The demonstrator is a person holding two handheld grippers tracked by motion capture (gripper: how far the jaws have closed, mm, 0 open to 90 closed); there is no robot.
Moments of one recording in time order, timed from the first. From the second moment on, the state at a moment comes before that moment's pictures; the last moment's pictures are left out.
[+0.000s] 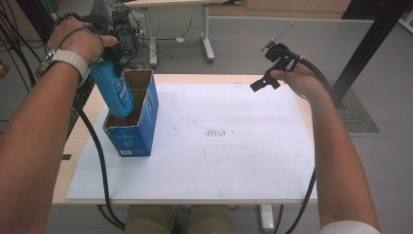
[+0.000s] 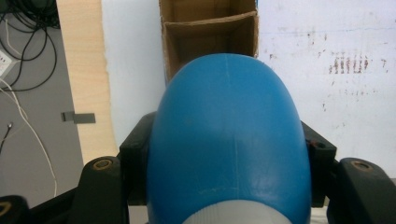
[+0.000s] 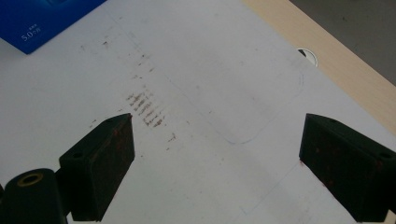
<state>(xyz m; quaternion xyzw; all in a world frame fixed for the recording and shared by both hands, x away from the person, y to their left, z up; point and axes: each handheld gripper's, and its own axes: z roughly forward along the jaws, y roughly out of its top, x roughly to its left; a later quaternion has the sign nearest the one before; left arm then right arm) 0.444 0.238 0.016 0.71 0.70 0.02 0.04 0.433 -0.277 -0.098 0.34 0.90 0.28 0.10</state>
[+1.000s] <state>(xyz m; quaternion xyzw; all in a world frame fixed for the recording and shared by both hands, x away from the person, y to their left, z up) 0.452 0.236 -0.021 0.72 0.69 0.02 0.03 0.436 -0.277 -0.106 0.34 0.89 0.27 0.09</state>
